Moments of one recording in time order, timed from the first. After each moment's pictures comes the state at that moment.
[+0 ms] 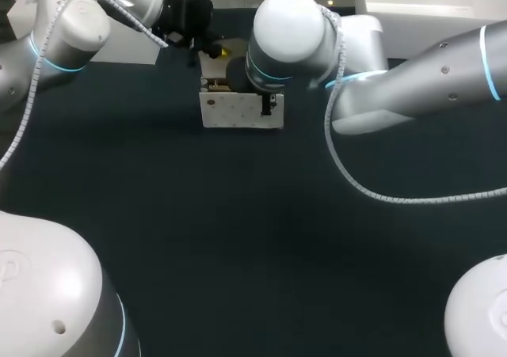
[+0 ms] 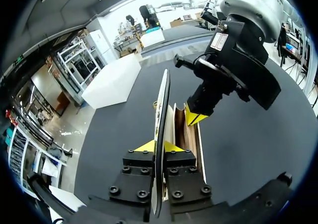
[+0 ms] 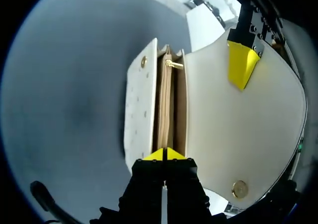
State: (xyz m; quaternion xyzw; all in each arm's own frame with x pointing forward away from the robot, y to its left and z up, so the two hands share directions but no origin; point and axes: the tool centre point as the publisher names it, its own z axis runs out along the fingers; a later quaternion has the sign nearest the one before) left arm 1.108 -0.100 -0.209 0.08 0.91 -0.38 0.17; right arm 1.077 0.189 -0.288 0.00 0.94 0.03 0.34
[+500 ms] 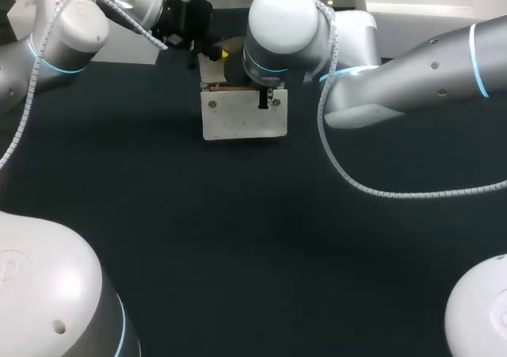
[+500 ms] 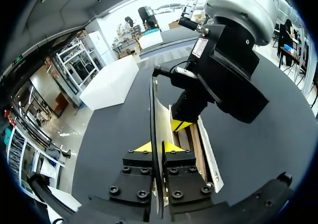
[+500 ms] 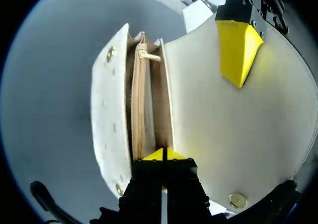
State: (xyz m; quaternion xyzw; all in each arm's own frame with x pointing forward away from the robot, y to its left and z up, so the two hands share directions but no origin) left arm 1.102 -0.101 -0.213 0.08 0.91 -0.38 0.16; right arm 1.096 0.191 -0.286 0.02 0.94 0.04 0.34
